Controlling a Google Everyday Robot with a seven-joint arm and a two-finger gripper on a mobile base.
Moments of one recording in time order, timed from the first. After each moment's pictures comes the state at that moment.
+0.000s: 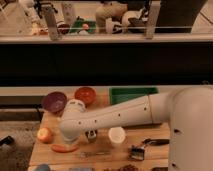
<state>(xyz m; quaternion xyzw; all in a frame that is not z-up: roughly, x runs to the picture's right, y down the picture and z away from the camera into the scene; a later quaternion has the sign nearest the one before) -0.199 0.258 0.710 -0.27 -0.25 -0.25 0.90</state>
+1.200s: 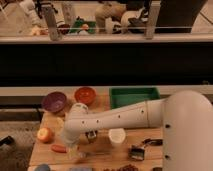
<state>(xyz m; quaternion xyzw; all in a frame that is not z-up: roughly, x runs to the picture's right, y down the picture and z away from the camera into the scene) -0.214 0.289 0.738 -0.30 -0.32 -0.25 0.87</state>
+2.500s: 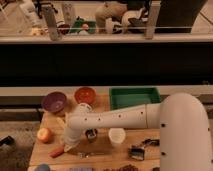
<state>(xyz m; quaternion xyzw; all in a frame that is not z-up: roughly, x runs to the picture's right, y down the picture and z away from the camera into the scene) -0.213 0.297 0.757 -0.33 -0.34 -0.23 0.85</state>
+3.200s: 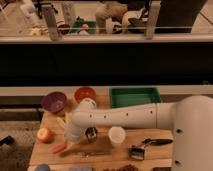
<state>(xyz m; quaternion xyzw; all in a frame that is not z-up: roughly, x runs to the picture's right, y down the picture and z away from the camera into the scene) -0.192 0.255 0.720 -0.30 -0.33 -0.21 0.87</state>
